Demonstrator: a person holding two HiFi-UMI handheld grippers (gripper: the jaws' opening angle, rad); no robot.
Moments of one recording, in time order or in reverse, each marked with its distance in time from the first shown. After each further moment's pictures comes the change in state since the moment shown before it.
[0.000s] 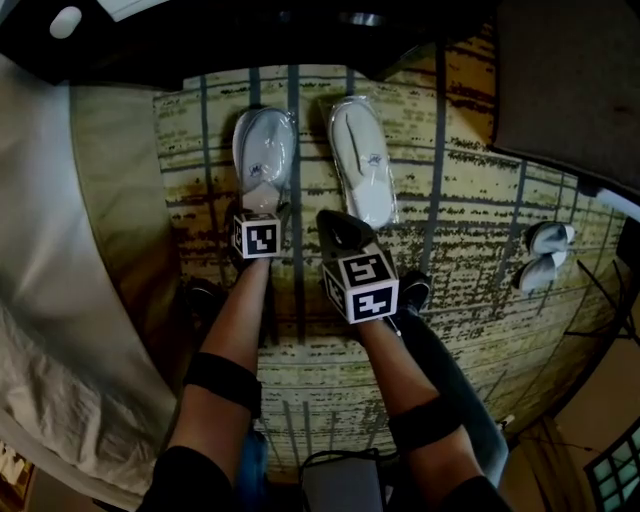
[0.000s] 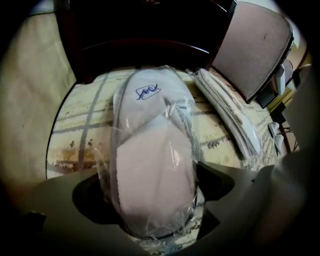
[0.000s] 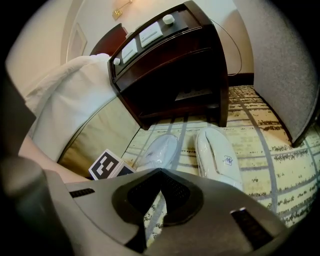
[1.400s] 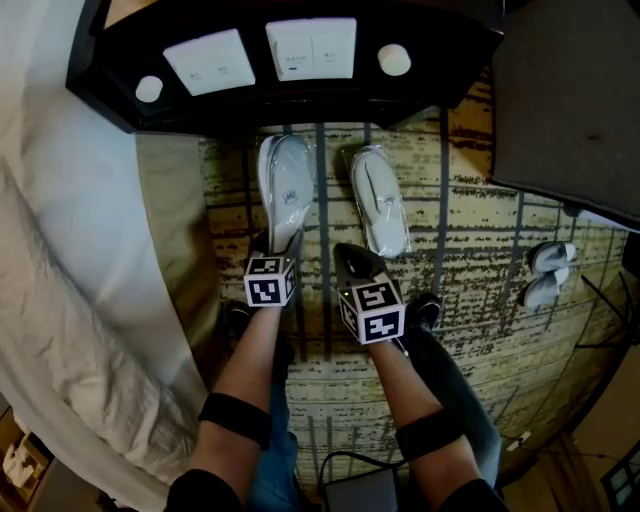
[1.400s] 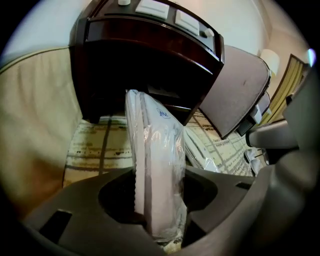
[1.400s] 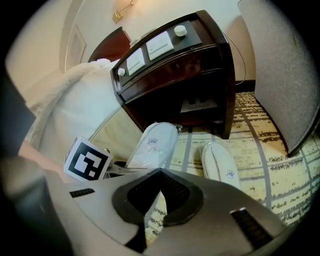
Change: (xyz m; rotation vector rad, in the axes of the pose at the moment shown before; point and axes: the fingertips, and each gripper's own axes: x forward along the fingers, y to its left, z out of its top) left arm -0.127 -0.001 0.082 0.002 -0.254 -0.161; right arm -0.027 0.038 0.053 0.017 -0.016 -0.004
